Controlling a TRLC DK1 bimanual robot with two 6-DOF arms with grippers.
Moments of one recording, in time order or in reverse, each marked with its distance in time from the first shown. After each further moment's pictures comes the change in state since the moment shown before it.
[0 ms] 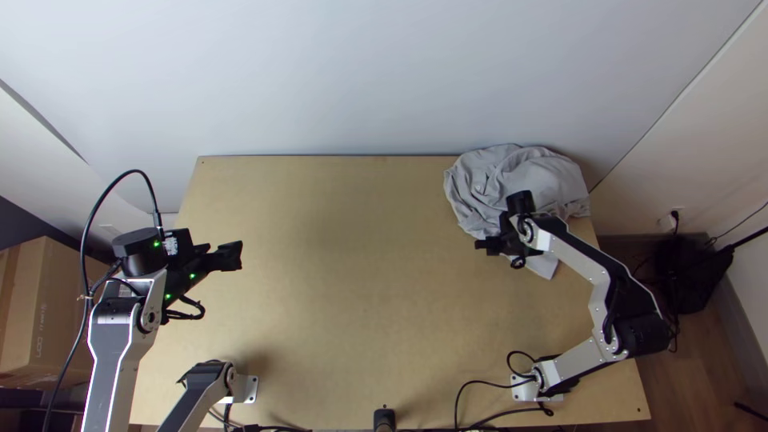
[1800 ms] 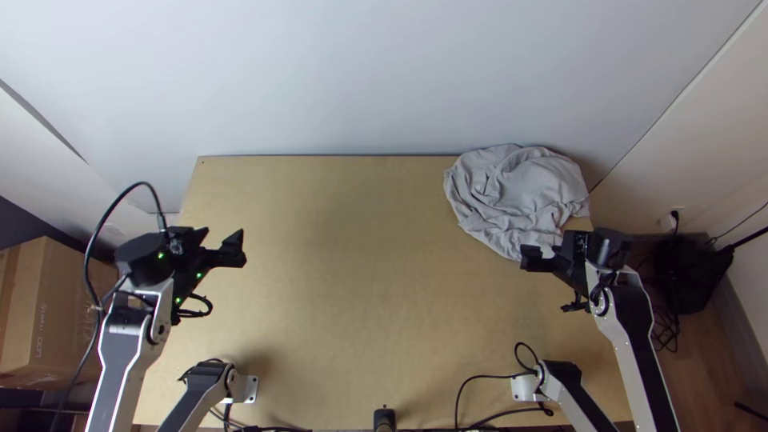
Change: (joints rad) left arm -0.093 -0.041 -0.069 0.213 -0.088 0.073; right arm -0.232 -0.789 -0.242 -0.047 -0.169 -0.106
